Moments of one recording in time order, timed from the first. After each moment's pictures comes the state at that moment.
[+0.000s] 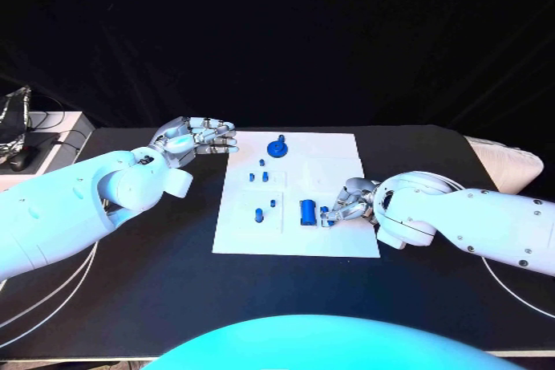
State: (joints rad) left arm 0.93 -0.91 0.26 1.40 -0.18 -0.05 0.24; left_hand 1.42 -0.21 0.51 0.16 0.18 0.92 0.21 0.25 0.24 1.09 0.16 0.07 0.07 1.00 0.13 0.15 0.29 0.18 1.00 0.25 0.07 0.11; right arm 1.18 -0.77 -0.19 1.58 -1.02 -0.13 -0.56; right_hand 1.05 -0.21 0.43 0.27 0.26 1.05 0.08 0.24 0.71 1.47 0.00 1.55 1.31 1.47 -0.06 1.56 1.31 0.04 1.47 0.04 1.42 1.31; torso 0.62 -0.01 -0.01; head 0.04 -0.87
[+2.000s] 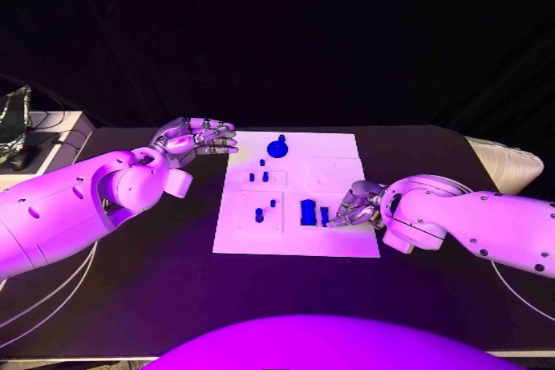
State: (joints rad) left arm 0.93 -0.91 0.26 1.40 -0.18 -0.05 0.23; left_hand 1.42 -0.21 0.51 0.16 0.18 0.92 0.21 0.25 0.24 1.09 0.16 0.07 0.07 1.00 0.13 0.15 0.29 0.18 1.00 0.25 0.07 0.11; right arm 1.17 -0.81 -0.18 1.61 -0.99 -0.14 -0.56; right_hand 1.16 -0.22 0.39 0.21 0.09 1.06 0.07 0.24 0.70 1.47 0.00 1.55 1.31 1.47 -0.06 1.56 1.31 0.04 1.47 0.04 1.43 1.31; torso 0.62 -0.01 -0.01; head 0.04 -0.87
